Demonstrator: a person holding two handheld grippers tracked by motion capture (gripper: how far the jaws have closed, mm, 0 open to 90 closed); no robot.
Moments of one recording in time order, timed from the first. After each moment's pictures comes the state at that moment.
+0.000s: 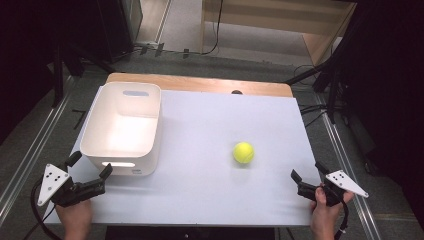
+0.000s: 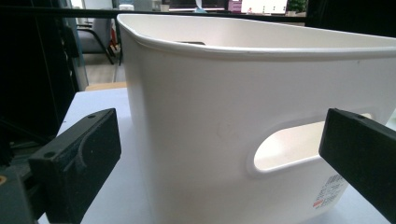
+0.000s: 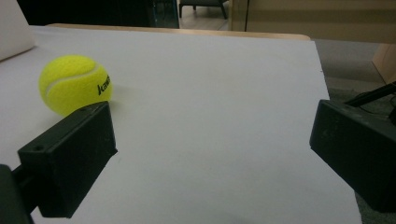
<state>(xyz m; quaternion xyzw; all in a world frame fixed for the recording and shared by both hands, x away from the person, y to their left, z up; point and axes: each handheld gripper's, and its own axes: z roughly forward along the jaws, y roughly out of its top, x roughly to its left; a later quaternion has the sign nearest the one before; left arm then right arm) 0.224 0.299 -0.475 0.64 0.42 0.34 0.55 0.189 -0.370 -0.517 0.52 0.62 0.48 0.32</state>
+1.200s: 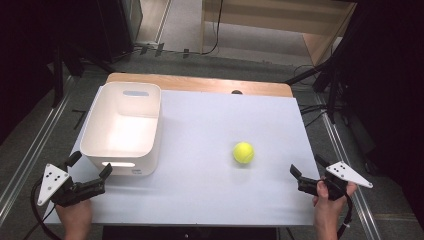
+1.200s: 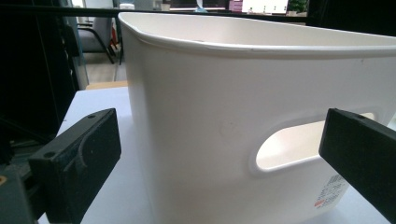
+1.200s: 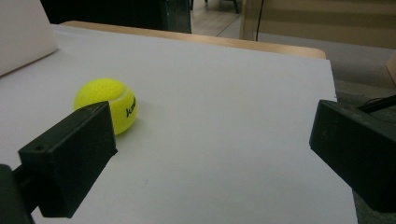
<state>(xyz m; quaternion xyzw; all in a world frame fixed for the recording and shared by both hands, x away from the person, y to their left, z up) 0.224 0.298 -0.475 0.64 0.42 0.35 0.54 0.195 -0.357 -0.475 0.51 0.65 0.47 0.31</state>
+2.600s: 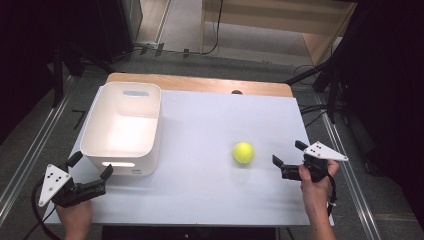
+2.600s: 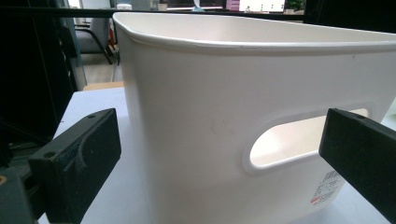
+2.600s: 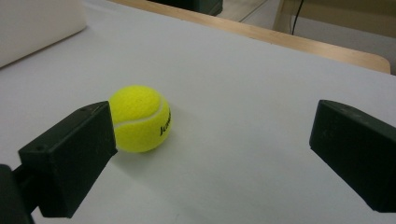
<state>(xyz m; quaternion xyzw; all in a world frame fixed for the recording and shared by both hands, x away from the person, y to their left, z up) 0.223 0.297 -0.475 0.65 0.41 0.34 0.54 0.240 -0.320 -0.455 0.46 0.72 0.45 0.26</state>
